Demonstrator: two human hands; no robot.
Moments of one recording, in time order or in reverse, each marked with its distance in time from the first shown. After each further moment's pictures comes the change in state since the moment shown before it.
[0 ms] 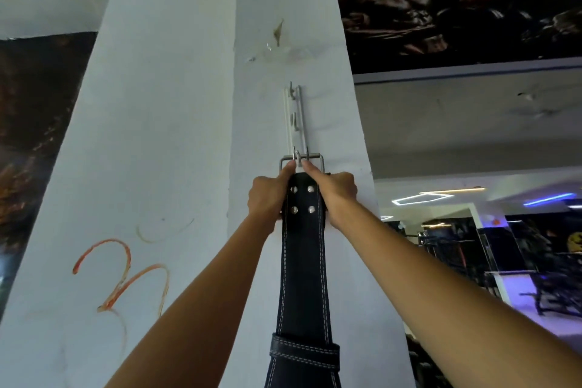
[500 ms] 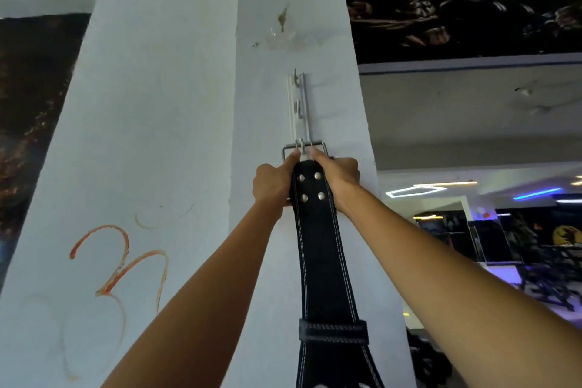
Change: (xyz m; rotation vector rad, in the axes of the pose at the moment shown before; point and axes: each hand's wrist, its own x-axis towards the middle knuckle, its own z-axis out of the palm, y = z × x) left_hand 0.008 -0.007 0.004 -0.101 -0.007 -0.003; right_hand 0.012 0.004 0.001 -0.018 -0.003 -0.067
